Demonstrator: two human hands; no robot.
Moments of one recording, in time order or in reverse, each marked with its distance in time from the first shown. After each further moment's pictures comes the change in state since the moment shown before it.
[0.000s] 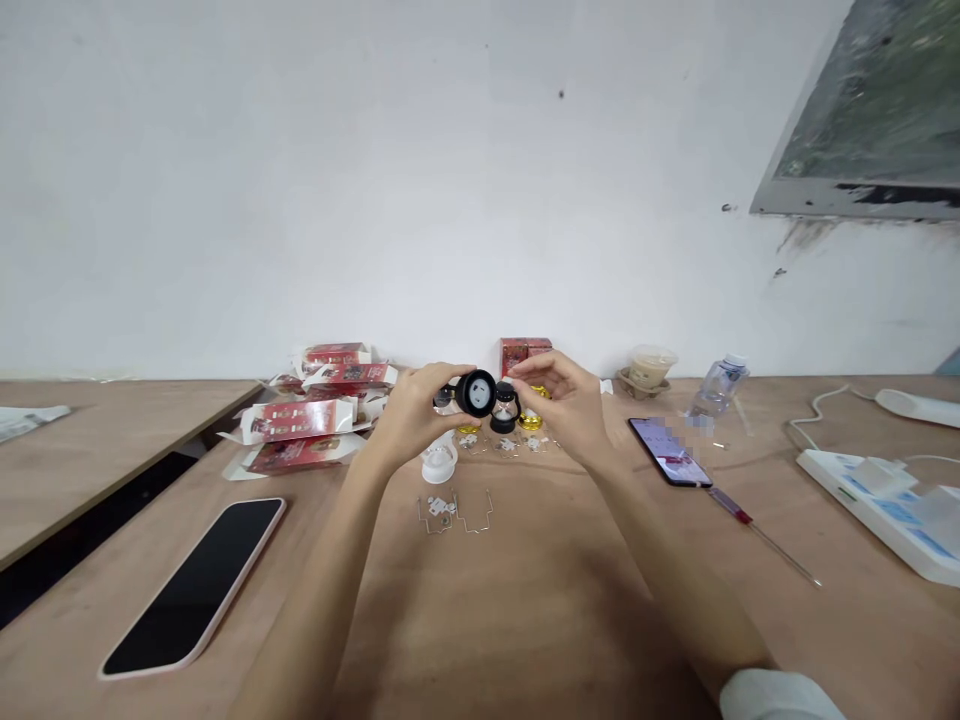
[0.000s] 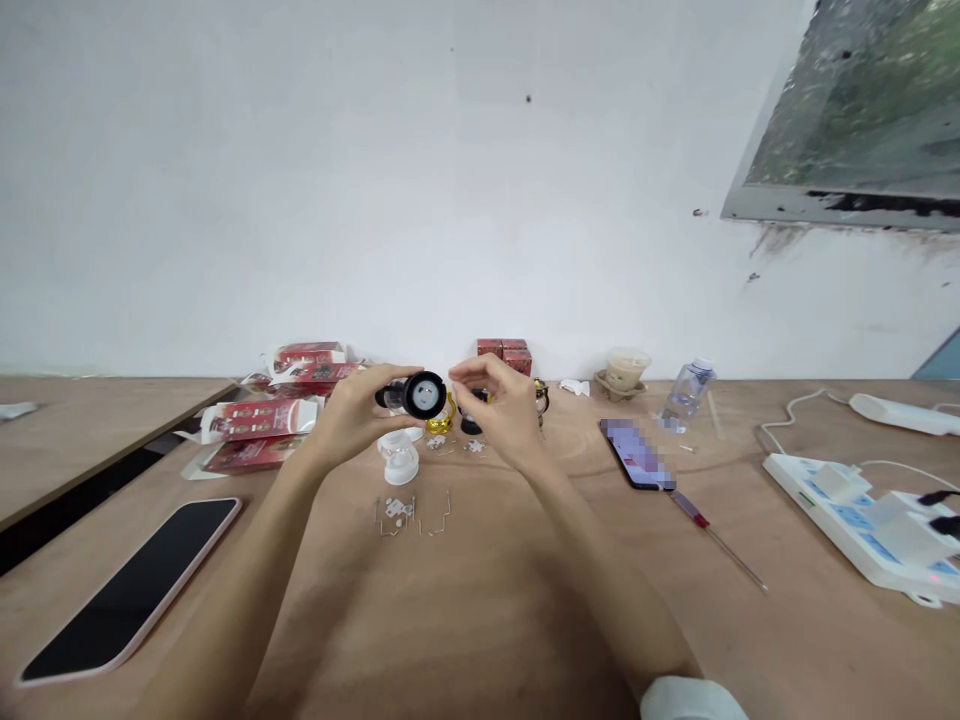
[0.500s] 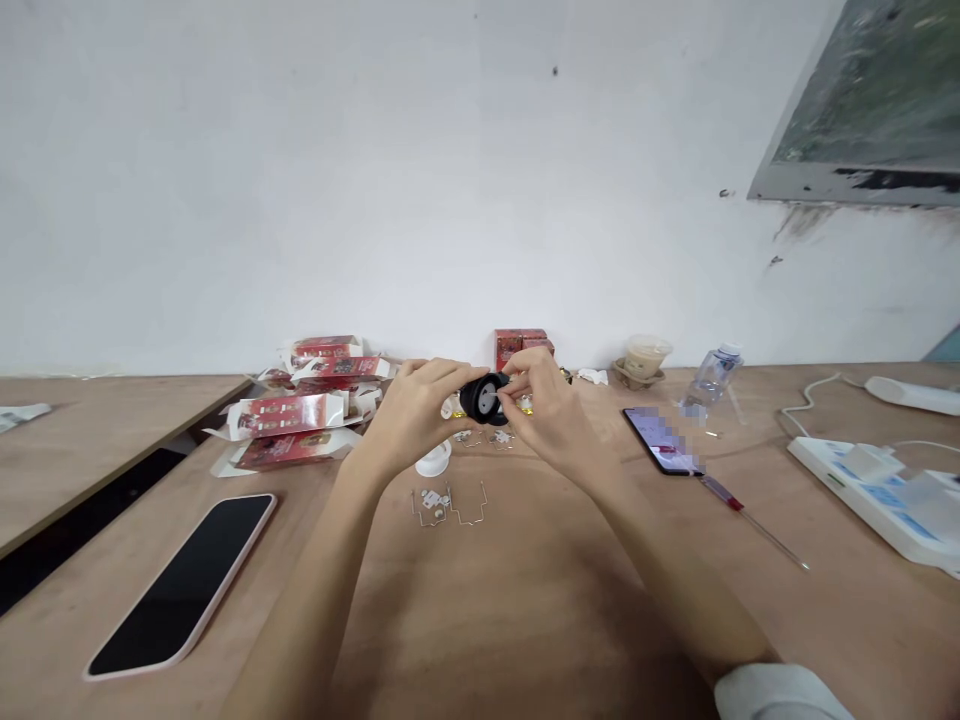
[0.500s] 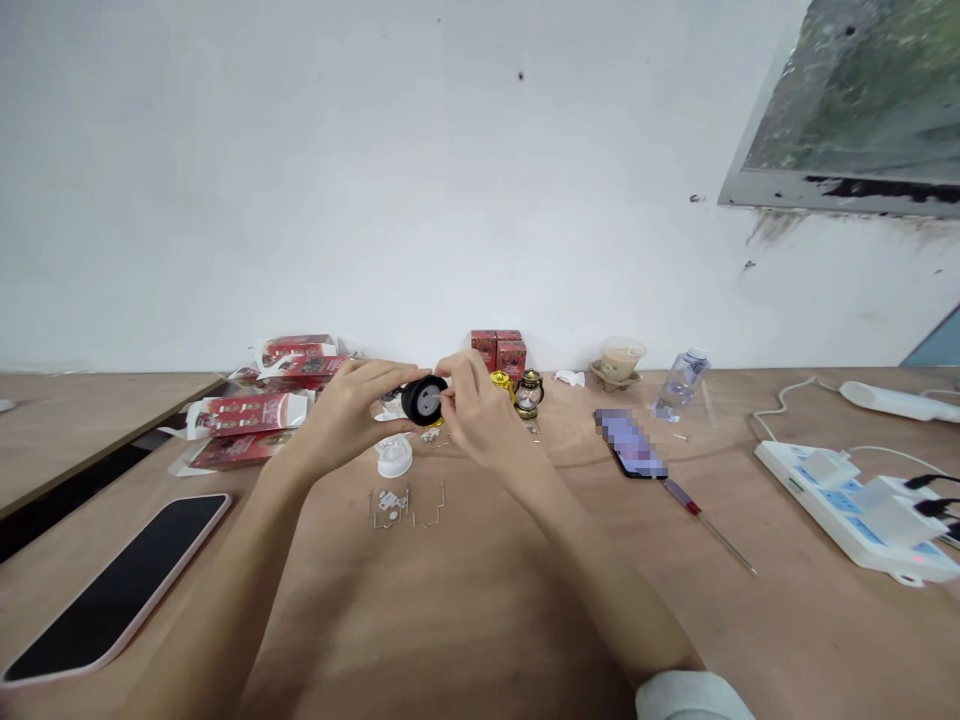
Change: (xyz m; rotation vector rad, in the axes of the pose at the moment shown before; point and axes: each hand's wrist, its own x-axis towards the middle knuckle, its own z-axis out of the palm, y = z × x) left_hand 0.002 0.024 -0.002 0.185 -0.095 0.096; right_hand -0.010 -0.002 -0.001 -0.565 -0.160 -0.332
